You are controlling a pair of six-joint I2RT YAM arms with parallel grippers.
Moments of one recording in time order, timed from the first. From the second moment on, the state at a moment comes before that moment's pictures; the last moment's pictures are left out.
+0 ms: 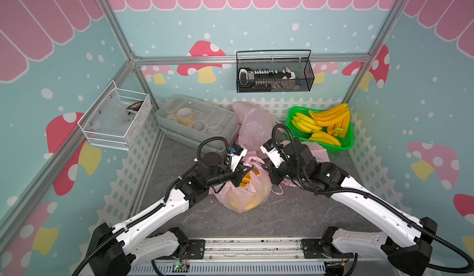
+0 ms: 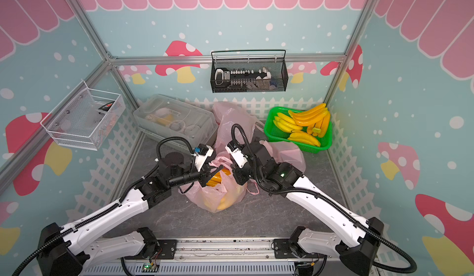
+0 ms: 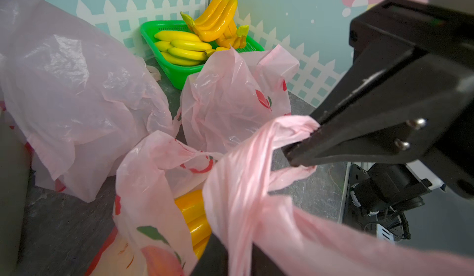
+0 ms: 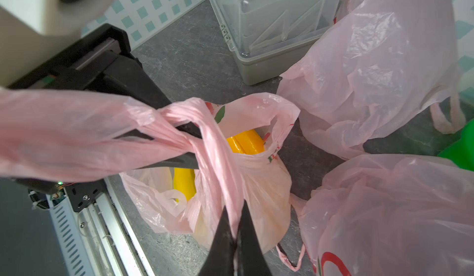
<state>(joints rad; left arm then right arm) -0.78 1.17 0.94 -0.18 0.42 0.03 0.70 1.21 1.42 -0.71 -0.20 -0.27</state>
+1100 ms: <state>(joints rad) -0.72 1.11 0.88 -0.10 0.38 -0.05 0.79 1.17 1.34 -0.74 -0.10 -0.17</state>
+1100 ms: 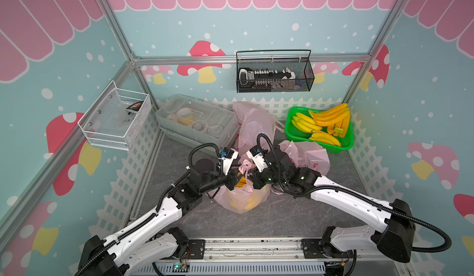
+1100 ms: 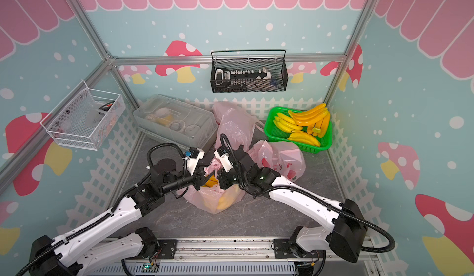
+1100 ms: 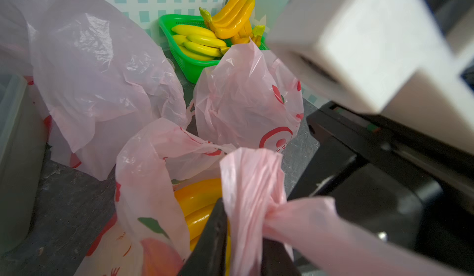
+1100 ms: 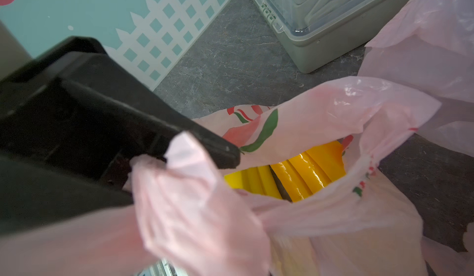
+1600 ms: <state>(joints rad) -0.71 1.09 0.79 -0.01 0.33 -0.13 0.84 1.16 1.18 -0.65 -0.07 0.10</state>
